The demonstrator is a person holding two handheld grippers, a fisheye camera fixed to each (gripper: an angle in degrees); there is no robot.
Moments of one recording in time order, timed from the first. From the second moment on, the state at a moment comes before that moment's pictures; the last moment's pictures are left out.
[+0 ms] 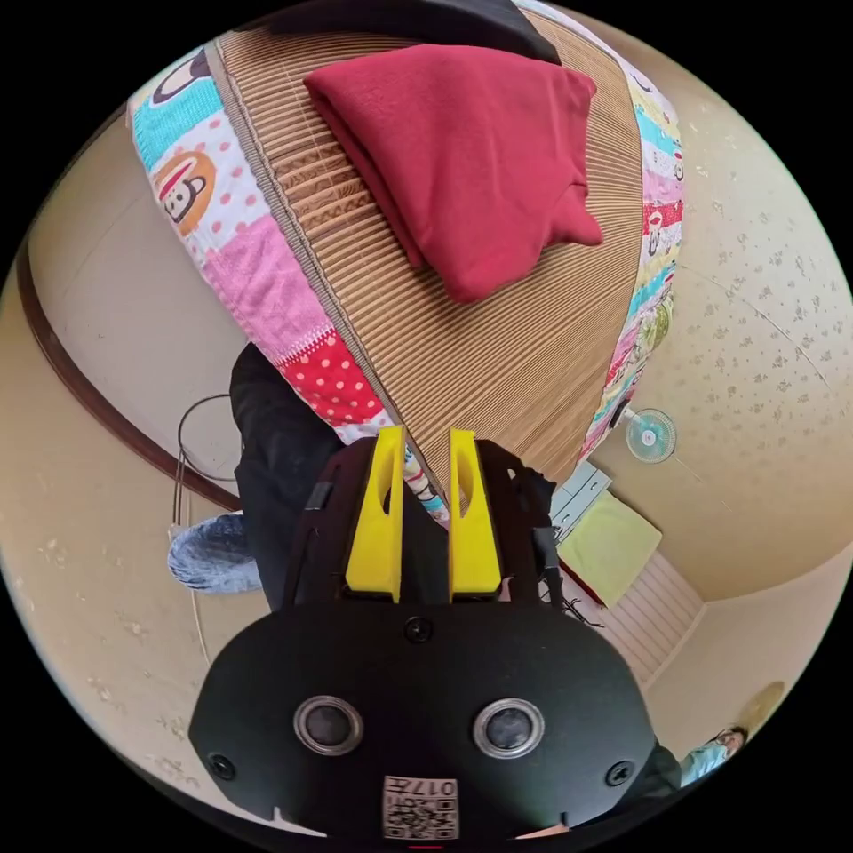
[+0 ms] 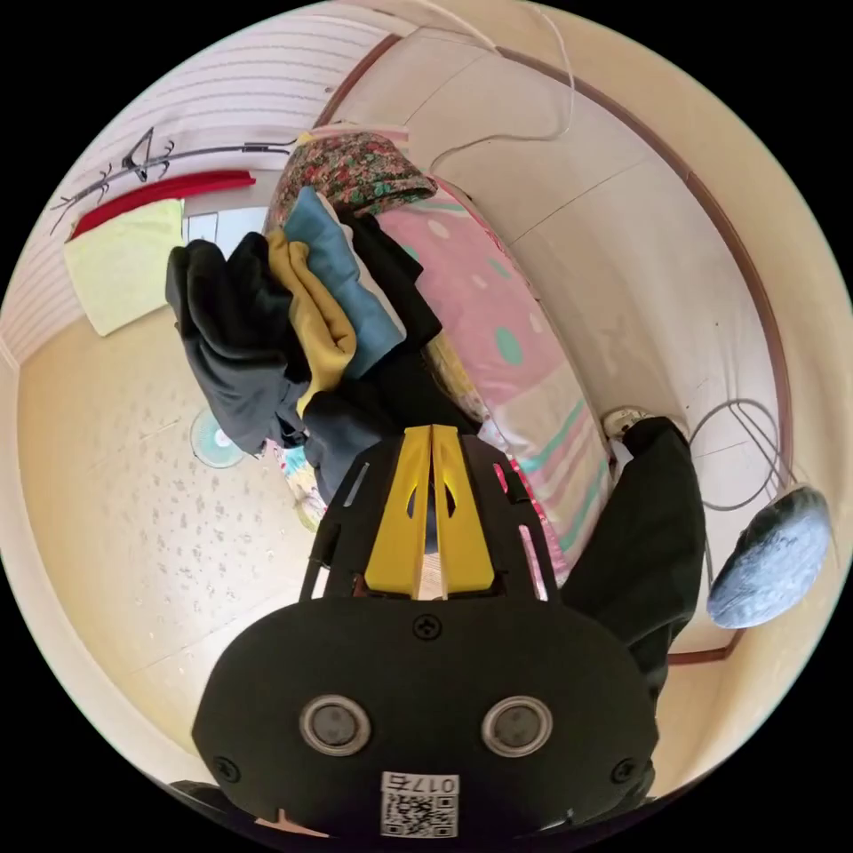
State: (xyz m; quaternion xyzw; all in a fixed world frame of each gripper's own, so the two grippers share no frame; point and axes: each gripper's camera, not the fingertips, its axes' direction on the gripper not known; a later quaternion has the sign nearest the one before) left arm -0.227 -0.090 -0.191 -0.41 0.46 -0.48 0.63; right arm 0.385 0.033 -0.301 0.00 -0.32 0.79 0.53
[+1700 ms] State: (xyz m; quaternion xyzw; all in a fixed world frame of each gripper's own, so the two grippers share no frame) left arm -0.382 -0.063 -0.147 0.21 0.81 -0.21 0.50; right arm 0.022 -0.053 -0.198 -0.07 -0.74 0.22 0.63
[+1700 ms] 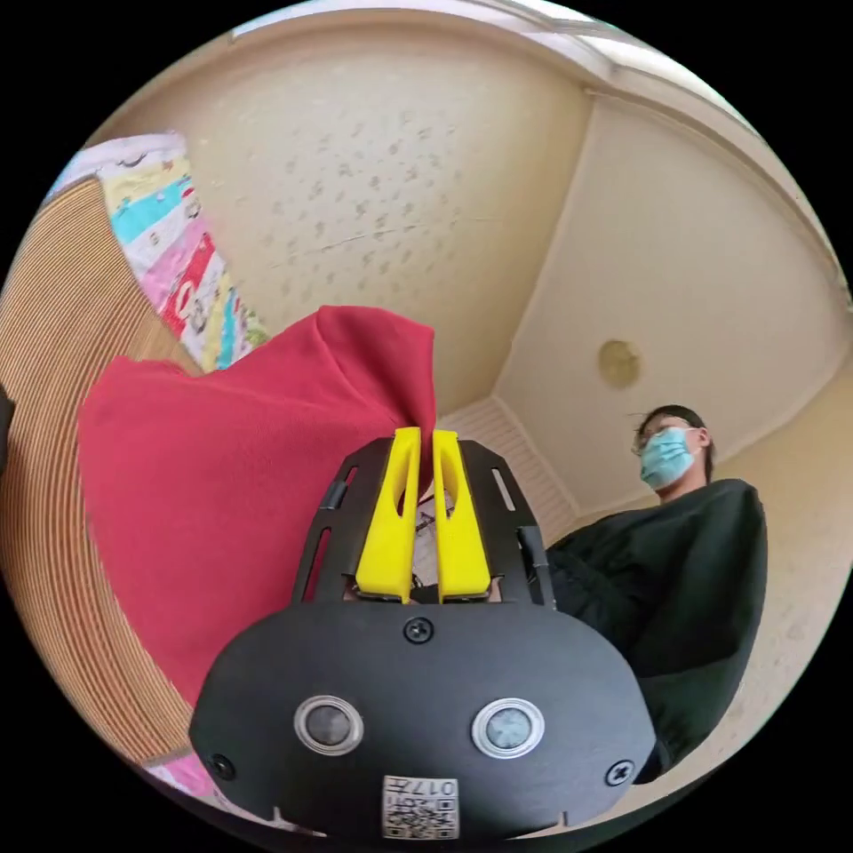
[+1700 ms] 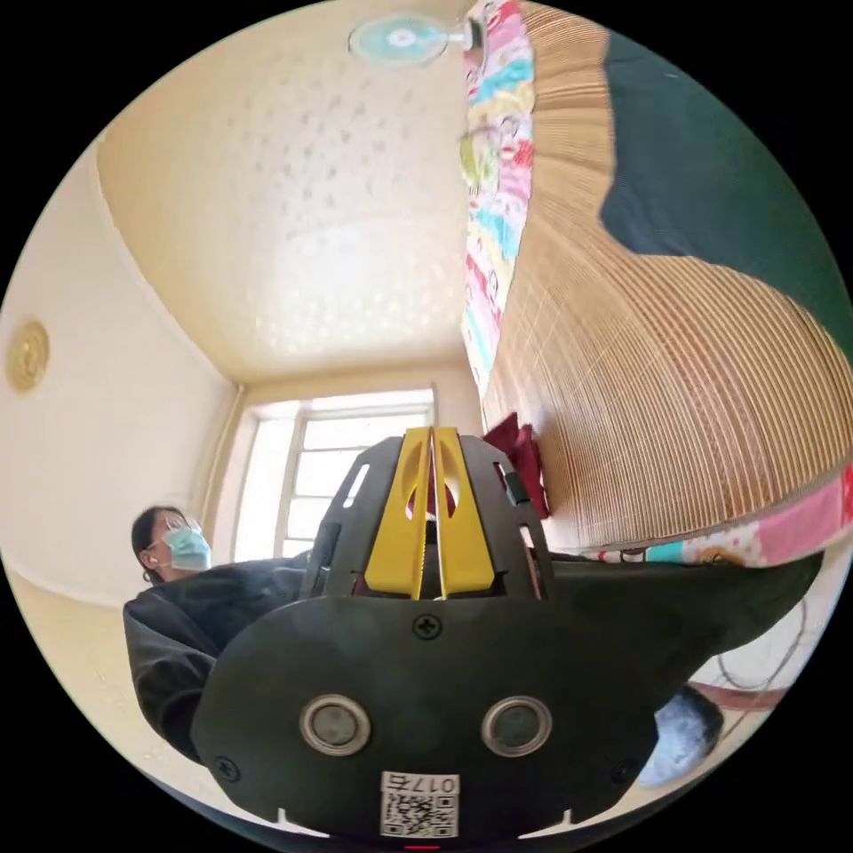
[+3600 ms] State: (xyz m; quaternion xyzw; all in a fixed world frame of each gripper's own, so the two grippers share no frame) left arm 0.067 0.188 -0.403 0.05 0.69 0.24 0.68; right arm -0.185 -0.011 -0.435 0.32 -0.75 -0.17 0.55
